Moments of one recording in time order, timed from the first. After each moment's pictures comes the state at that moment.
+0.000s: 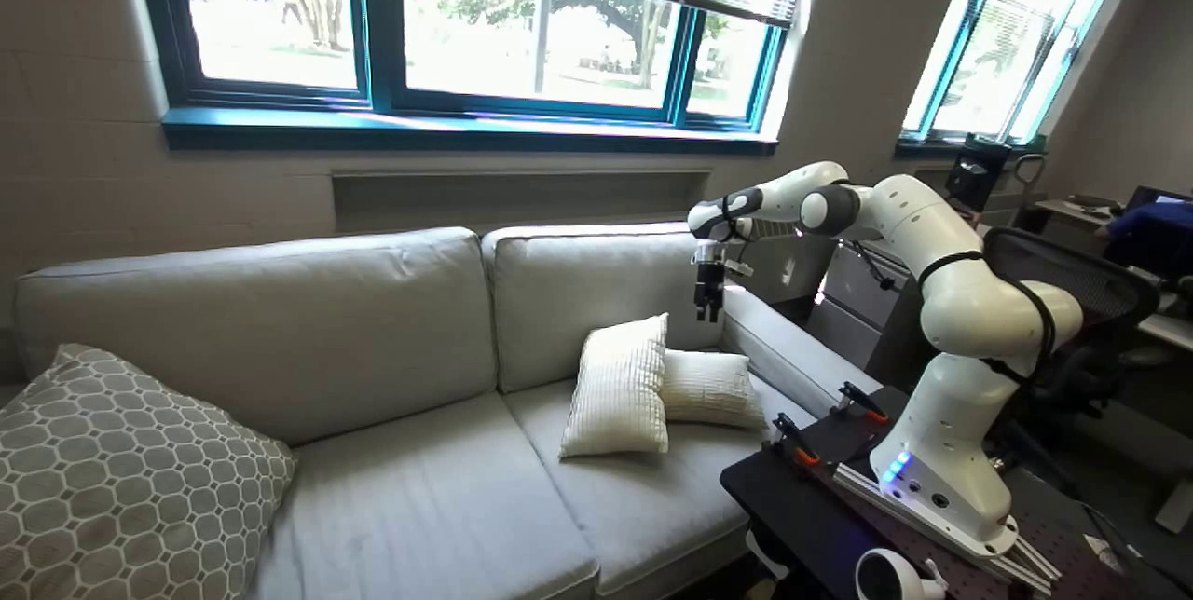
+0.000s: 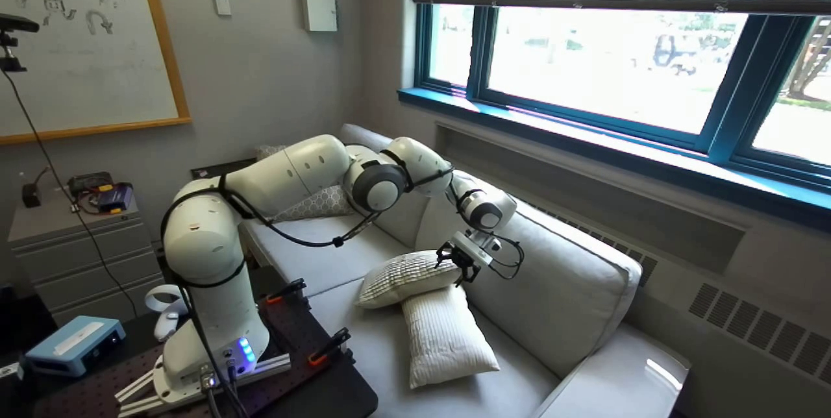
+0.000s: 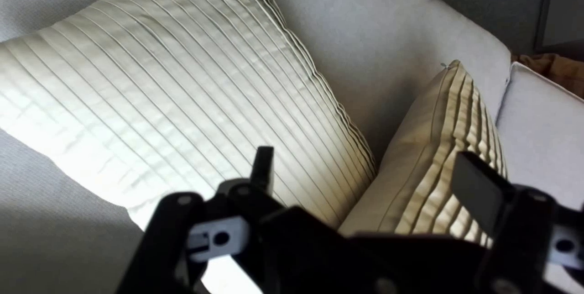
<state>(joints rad) -0.24 1.17 0.03 -1.05 0.11 1.70 -0.61</state>
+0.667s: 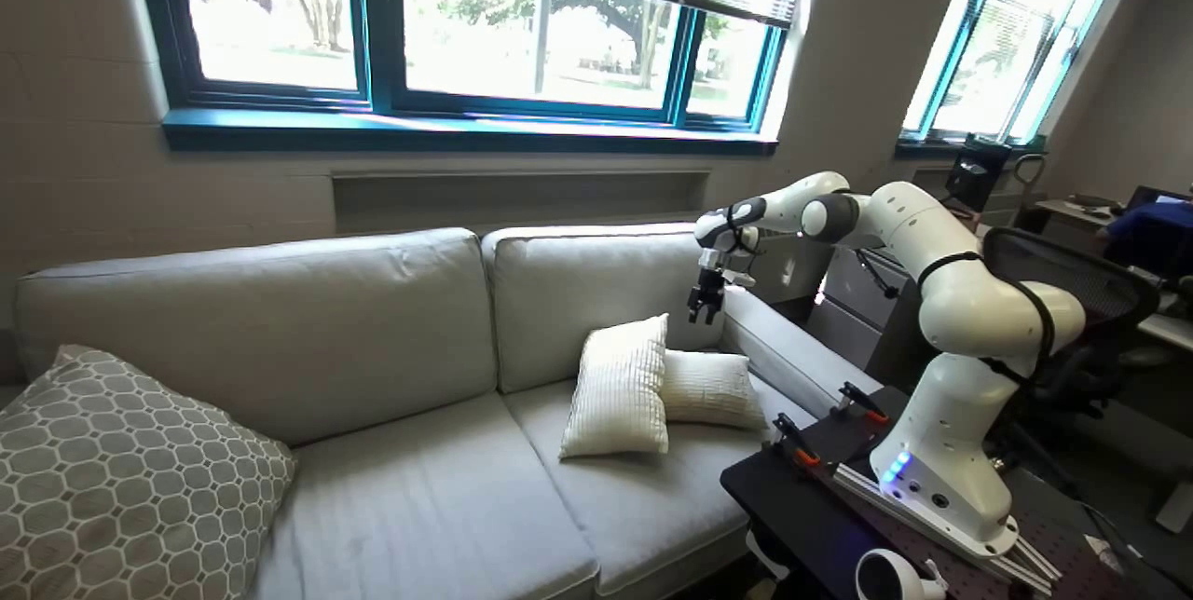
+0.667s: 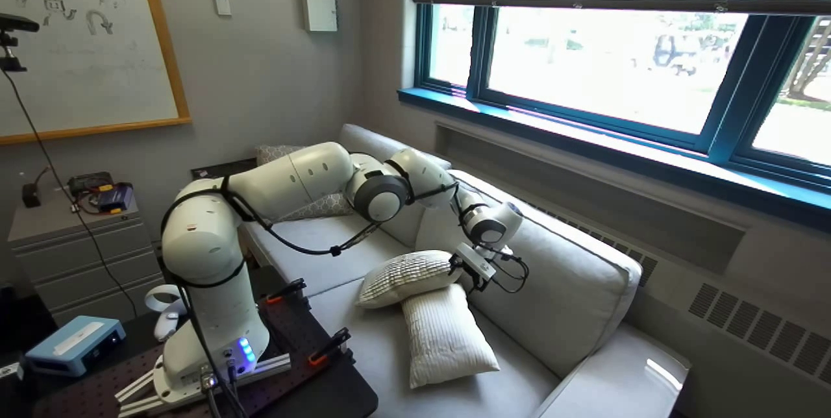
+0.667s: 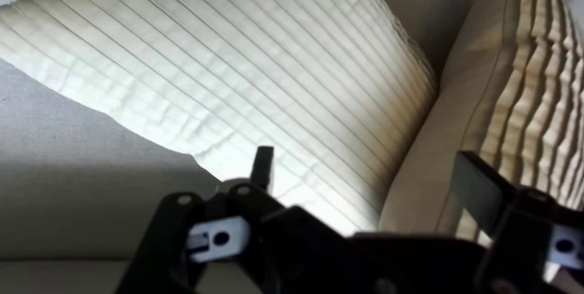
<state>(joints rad) -0.29 1.23 0.04 -1.04 0.18 1.94 -0.52</state>
